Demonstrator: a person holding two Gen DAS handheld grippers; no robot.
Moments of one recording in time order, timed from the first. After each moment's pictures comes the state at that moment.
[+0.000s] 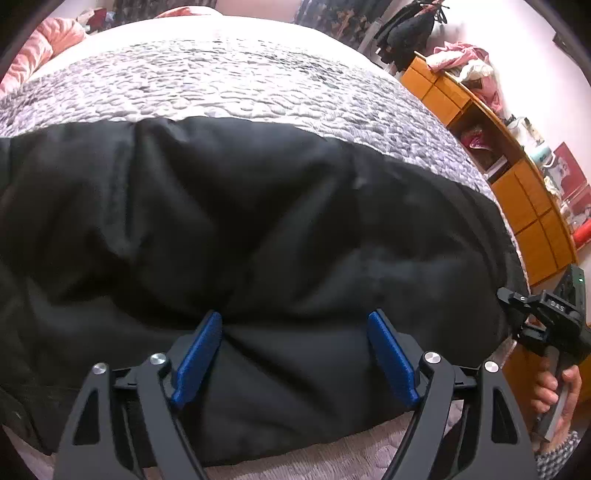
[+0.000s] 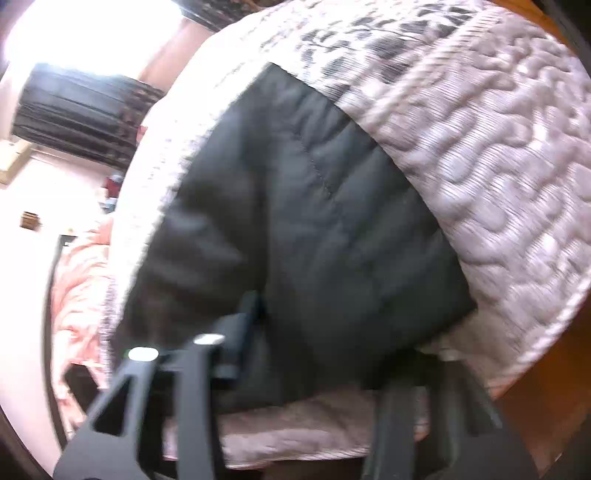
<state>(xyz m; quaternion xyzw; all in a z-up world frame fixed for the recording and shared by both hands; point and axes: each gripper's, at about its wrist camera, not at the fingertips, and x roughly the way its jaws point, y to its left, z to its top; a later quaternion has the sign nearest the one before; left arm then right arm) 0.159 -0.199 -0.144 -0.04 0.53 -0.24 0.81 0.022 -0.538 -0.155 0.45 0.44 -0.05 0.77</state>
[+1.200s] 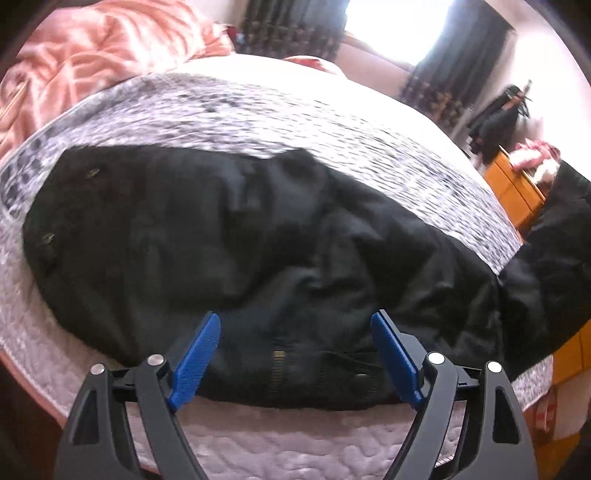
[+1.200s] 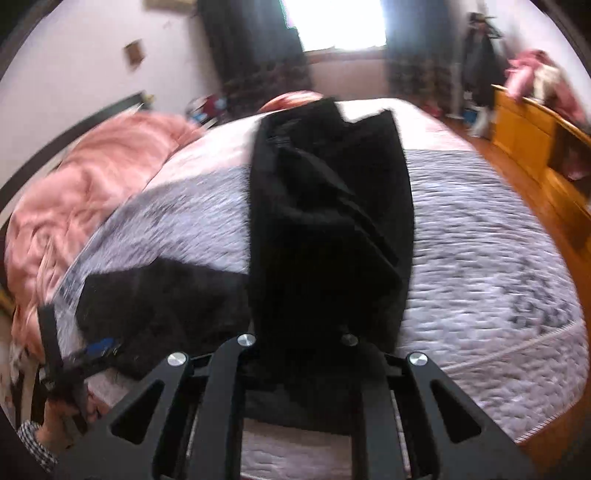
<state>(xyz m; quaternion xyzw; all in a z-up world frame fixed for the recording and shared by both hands) 0.117 0.035 -0.091 -0.13 0.46 -0.04 0.88 0.094 -0.278 0.028 0.08 0.39 0.07 0.91</state>
